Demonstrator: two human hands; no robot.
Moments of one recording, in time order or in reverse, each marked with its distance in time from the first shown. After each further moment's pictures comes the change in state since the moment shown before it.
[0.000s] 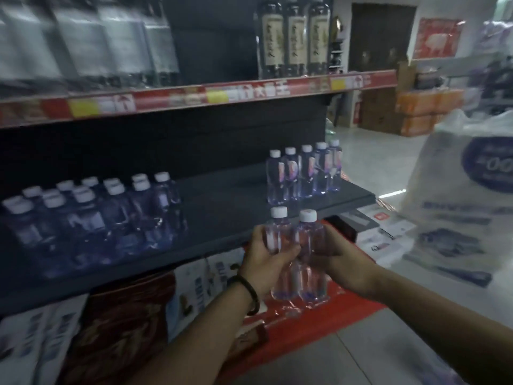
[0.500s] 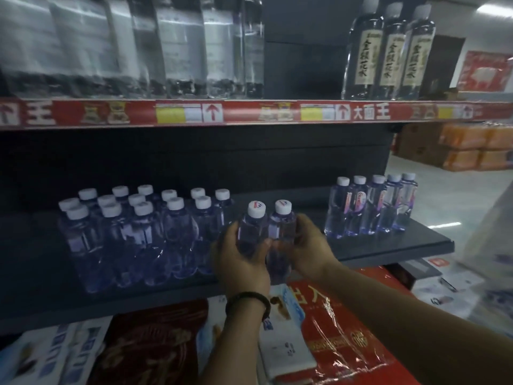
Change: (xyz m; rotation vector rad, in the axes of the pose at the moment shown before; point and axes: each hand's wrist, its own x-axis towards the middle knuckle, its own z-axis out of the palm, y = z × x) left_hand 0.059 0.010 -0.143 0.282 0.846 0.231; right_hand 0.170 -0.062 0.150 -0.116 0.174 -0.106
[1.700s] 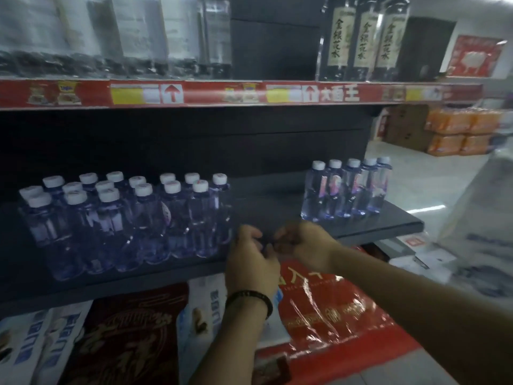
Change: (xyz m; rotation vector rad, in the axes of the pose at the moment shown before) left_hand -0.057 0.021 0.027 0.301 -0.285 0.054; right_hand -0.013 0.019 -0.069 -0.495 -0.292 0.019
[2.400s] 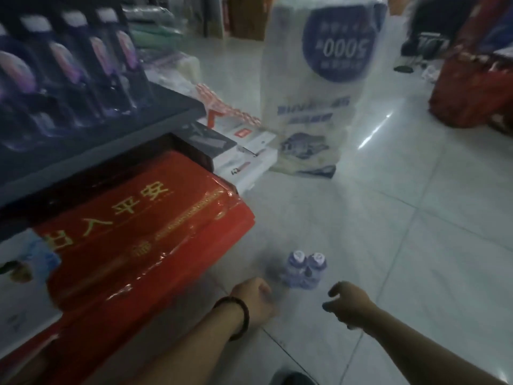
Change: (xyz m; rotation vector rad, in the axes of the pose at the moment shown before) left_hand -0.295 -0.014 0.356 0.421 -1.465 -0.050; right_hand -0.380 0.477 0.036 0.287 0.097 1.243
